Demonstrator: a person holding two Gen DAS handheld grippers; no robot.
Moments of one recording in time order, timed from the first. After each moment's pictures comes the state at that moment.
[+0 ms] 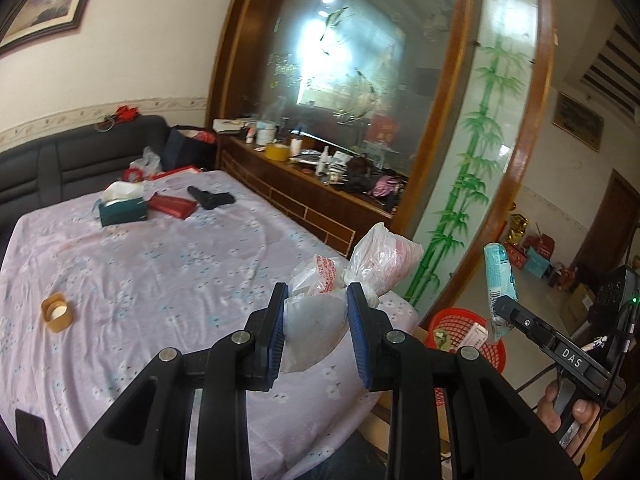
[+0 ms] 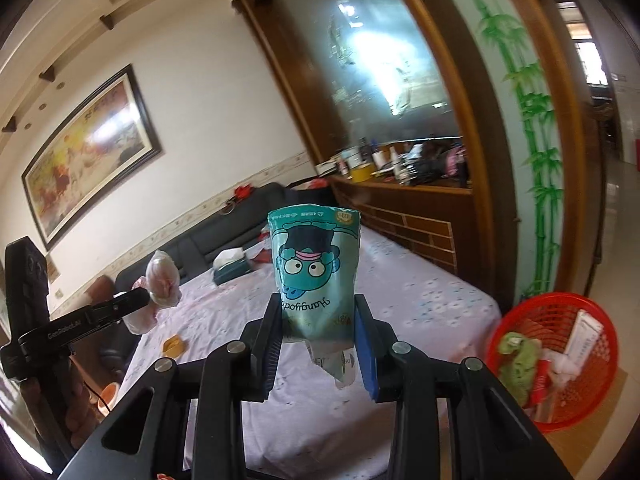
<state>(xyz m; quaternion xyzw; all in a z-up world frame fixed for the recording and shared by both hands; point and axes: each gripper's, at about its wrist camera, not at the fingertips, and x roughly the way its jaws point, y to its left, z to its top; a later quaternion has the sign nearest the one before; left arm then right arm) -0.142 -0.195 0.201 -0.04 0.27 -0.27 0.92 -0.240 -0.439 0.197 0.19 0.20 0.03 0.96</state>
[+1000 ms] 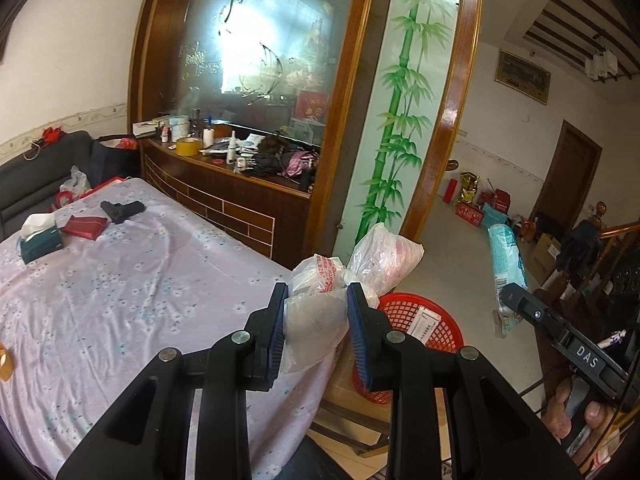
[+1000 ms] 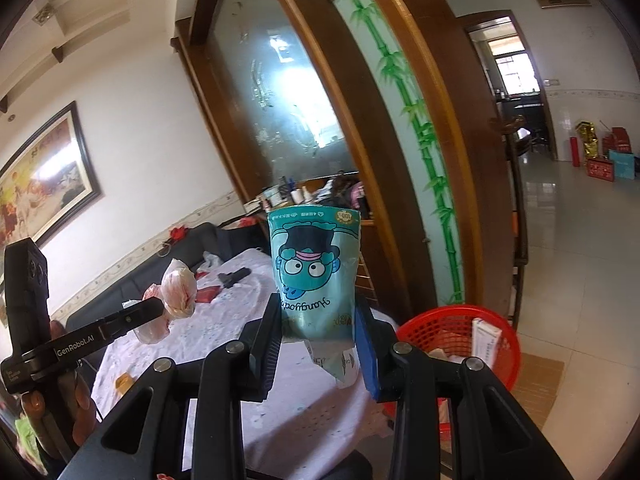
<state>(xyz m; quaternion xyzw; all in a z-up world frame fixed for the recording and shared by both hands) -0.141 -0.332 0.193 0.02 0.28 -0.37 0.89 -0.311 -0.515 0.209 0.21 0.17 -0.11 0.96</state>
